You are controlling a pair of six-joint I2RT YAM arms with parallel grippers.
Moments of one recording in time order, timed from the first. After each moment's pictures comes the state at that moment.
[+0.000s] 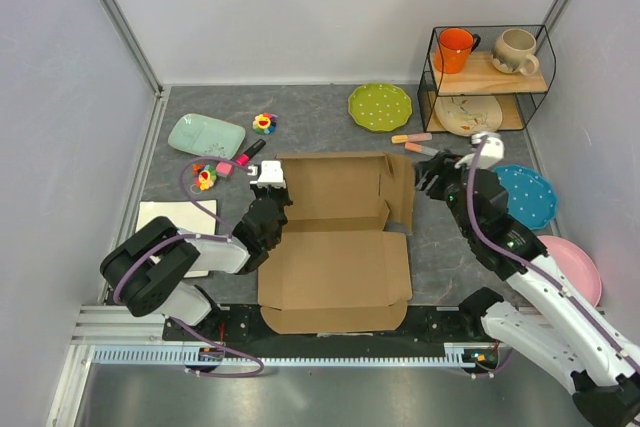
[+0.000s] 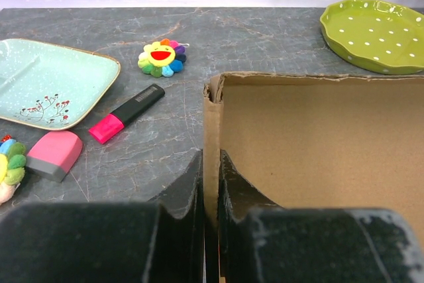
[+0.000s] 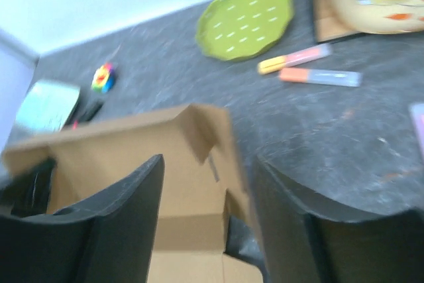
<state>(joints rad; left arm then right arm) -0.77 1.47 0.37 1.11 -0.75 -0.03 0.58 0.76 0.77 -0.25 0.36 0.50</state>
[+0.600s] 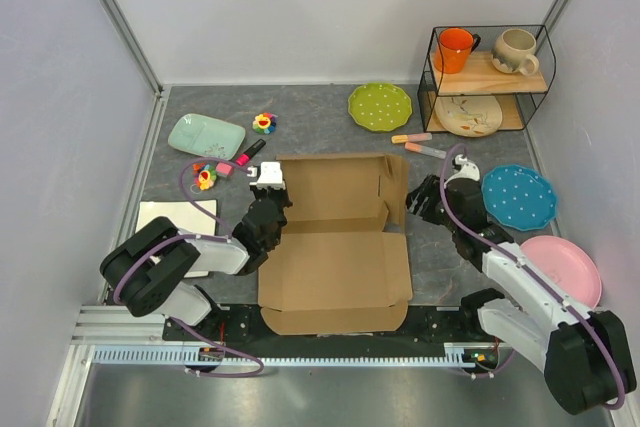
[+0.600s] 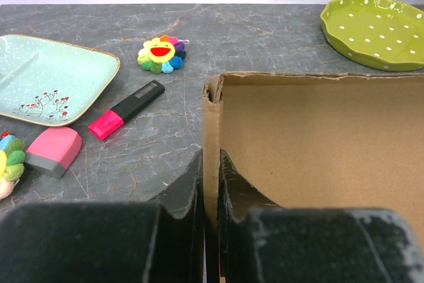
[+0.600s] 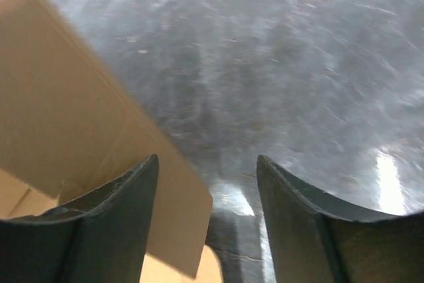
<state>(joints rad) -0.77 1.47 0.35 1.11 -0.75 -0.03 0.31 0.95 0.45 -0.08 0.09 0.64</state>
